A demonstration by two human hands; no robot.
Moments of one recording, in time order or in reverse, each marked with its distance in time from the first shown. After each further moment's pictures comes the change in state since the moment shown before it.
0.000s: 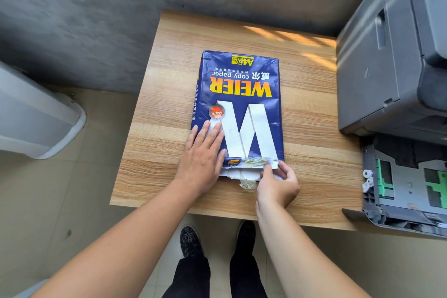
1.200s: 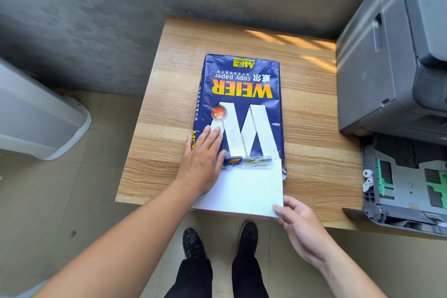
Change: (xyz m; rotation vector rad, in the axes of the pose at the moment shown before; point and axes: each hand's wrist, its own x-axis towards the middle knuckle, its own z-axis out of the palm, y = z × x) left_hand -0.008 -0.001 -0.001 -0.094 -0.046 -0.068; right_hand 0.017 -0.008 -0.116 -0.044 -0.925 0.311
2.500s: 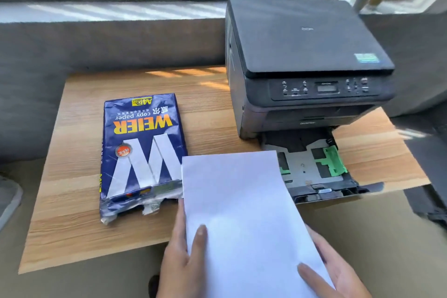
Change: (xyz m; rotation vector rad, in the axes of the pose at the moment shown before) left_hand -0.119 0.231 -0.039 -1.178 0.041 -0.323; right_hand -0.175 -0.020 -0.185 -0.079 0.029 -0.297
